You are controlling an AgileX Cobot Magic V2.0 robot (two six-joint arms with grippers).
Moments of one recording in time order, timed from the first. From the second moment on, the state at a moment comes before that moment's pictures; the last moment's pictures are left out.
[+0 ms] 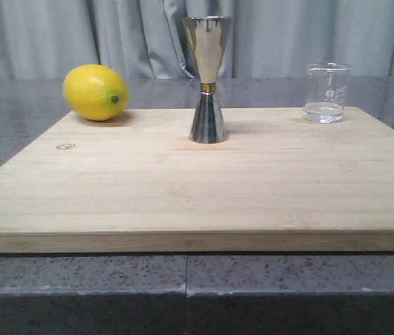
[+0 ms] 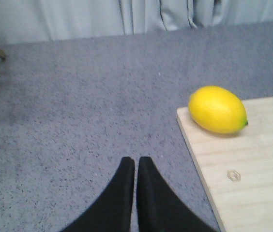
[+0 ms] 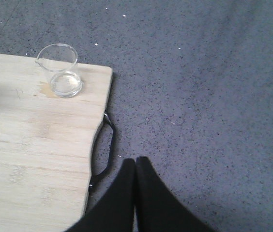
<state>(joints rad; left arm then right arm) -0.20 0.55 -0.70 0.04 0.54 -0.02 0.12 0.69 -0.89 -0.11 0.85 0.05</state>
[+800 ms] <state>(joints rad) -0.02 0.05 0.00 0.00 -0.09 0.01 0.12 0.69 -0.88 -0.11 0.85 0.05</state>
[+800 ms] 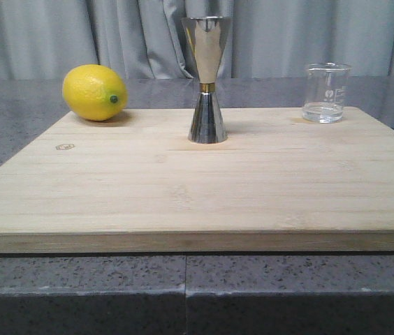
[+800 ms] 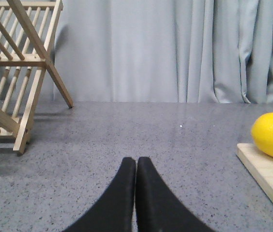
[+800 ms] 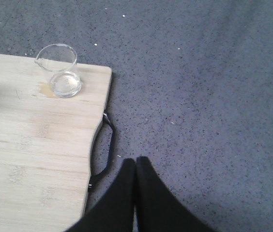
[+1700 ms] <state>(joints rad) -0.02 -0.01 0.00 -0.02 0.01 0.01 0.12 0.69 -0.88 -0.11 0.85 0.05</state>
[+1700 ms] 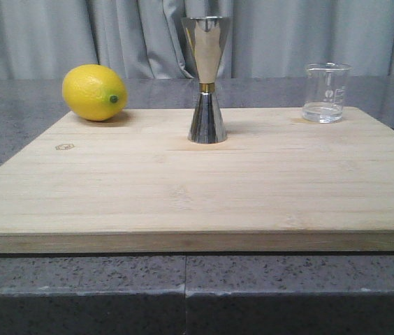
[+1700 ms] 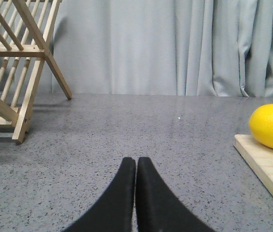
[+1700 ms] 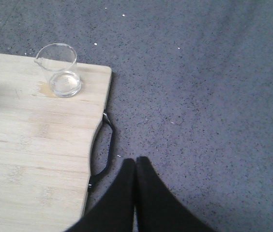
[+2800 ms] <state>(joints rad) -0.02 -0.01 0.00 -0.02 0.01 0.01 -0.06 0.11 -0.24 -0.05 0.29 0.05</state>
